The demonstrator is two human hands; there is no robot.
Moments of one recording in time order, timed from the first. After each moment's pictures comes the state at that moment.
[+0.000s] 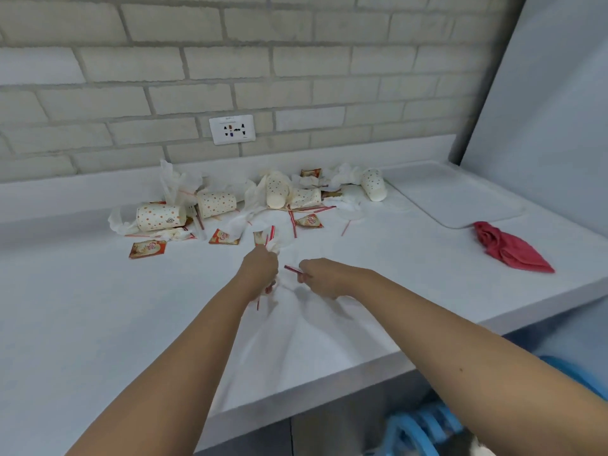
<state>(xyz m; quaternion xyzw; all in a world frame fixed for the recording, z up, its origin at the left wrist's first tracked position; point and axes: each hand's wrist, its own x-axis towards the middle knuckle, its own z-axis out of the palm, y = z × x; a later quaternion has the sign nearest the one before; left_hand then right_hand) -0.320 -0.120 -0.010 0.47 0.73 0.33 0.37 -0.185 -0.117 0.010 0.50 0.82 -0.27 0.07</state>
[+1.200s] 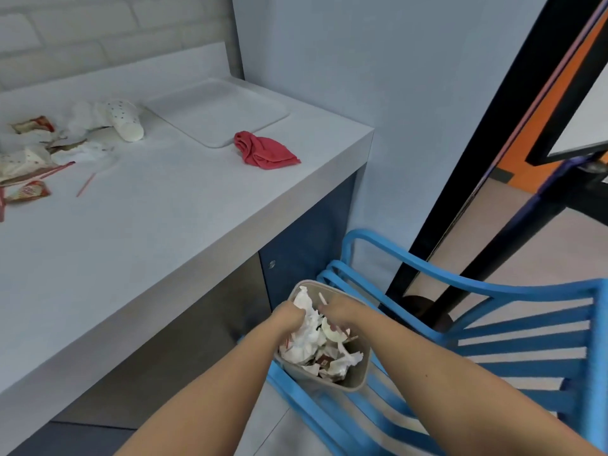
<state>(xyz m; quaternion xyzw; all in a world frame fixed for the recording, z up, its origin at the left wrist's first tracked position) 0.082 -0.237 -0.195 0.61 0.61 -0.07 0.51 0.200 -0.273 -0.202 0.78 0.44 -0.45 0.01</state>
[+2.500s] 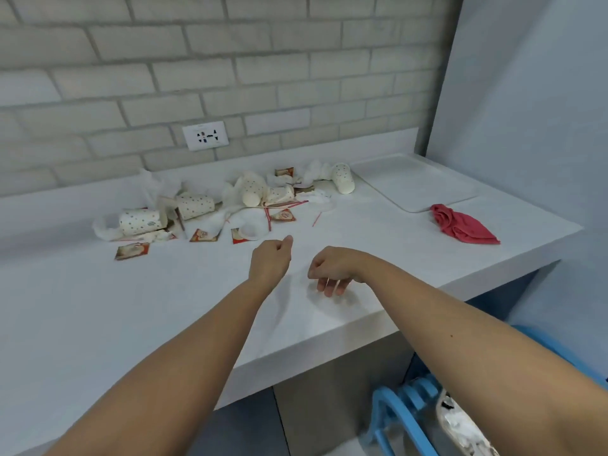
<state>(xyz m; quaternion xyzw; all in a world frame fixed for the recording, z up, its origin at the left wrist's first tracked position) -0.236 -0.147 -0.016 0.56 0.69 0.36 0.28 -0.095 -0.147 0.010 0.58 0.68 -0.45 -0.03</state>
